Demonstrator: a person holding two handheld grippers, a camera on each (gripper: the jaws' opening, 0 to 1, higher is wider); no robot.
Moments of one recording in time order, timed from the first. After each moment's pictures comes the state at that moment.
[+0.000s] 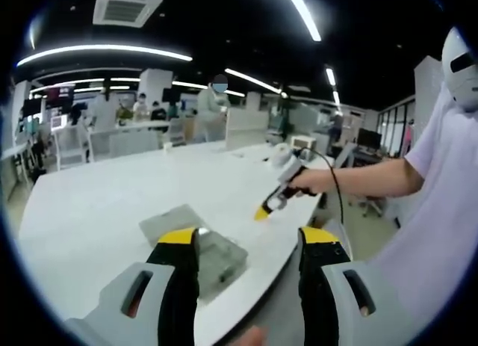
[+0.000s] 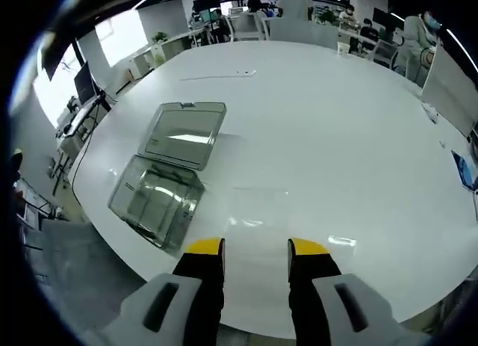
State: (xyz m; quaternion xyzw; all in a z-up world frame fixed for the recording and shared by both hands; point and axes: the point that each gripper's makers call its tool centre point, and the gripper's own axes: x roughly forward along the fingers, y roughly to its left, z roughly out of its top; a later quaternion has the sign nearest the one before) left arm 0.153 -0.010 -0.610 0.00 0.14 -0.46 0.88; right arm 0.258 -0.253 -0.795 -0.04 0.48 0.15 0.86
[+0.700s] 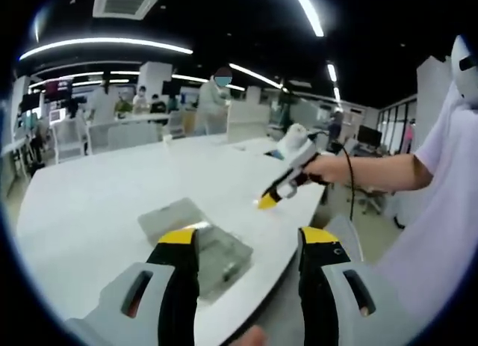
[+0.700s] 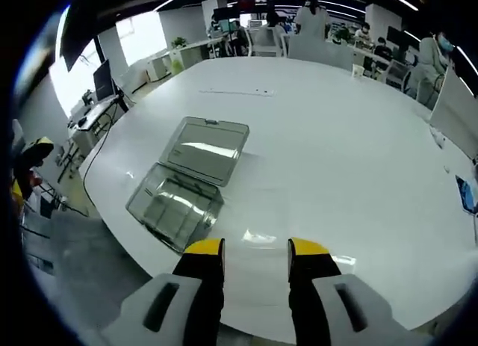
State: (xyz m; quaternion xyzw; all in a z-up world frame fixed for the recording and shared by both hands) left arm 0.175 -0.012 -0.630 0.00 0.16 -0.46 0.87; right arm 0.256 -0.232 -0.762 -0.06 0.44 0.19 0.88
